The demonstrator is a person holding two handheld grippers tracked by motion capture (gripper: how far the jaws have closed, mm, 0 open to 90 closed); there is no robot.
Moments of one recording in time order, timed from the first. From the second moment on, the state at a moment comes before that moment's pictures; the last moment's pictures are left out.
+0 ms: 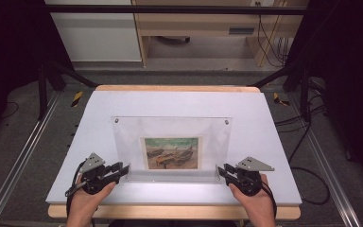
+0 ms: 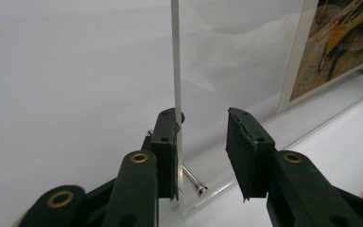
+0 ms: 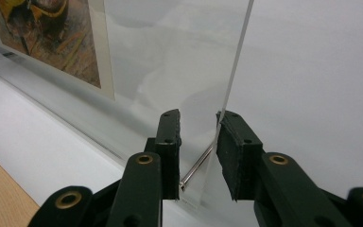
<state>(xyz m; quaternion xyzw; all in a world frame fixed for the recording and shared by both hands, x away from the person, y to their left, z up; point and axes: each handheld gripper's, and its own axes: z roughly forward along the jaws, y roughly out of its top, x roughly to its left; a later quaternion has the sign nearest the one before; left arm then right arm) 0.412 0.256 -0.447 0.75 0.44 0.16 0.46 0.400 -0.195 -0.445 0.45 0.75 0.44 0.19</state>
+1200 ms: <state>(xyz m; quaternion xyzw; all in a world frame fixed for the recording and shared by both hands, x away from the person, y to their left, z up) 0.405 0.253 -0.448 0.76 0.44 0.16 0.45 0.394 -0.195 -0.448 0.45 0.76 0.44 0.18</state>
